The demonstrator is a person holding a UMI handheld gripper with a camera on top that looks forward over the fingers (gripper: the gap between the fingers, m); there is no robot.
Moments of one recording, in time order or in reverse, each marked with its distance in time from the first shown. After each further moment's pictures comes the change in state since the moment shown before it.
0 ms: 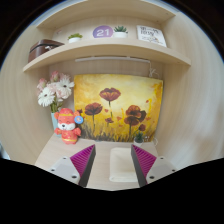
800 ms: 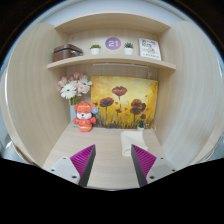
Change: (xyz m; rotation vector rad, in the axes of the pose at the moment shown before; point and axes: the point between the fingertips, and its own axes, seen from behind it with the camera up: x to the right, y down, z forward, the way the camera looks) arm -0.065 0.063 -0.155 0.019 0.005 0.008
